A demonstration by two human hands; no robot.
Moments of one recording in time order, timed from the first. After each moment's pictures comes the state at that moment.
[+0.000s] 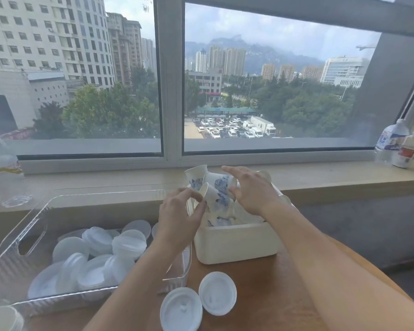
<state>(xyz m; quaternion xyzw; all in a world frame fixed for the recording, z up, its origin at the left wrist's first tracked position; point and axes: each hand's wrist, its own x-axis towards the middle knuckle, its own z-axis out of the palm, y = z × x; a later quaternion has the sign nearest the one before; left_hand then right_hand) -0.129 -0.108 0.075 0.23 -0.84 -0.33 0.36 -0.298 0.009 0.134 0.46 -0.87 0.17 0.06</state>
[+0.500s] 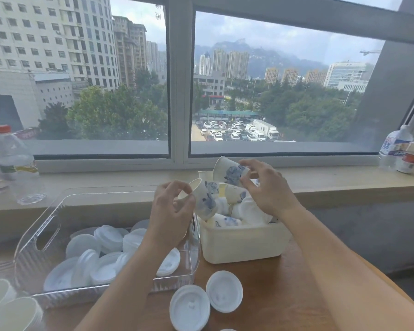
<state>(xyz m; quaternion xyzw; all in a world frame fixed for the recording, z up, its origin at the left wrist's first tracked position) -0.092 -0.119 0.091 0.20 -0.76 -0.45 0.42 -0.280 0.030 0.150 0.44 -0.82 0.35 0.09</state>
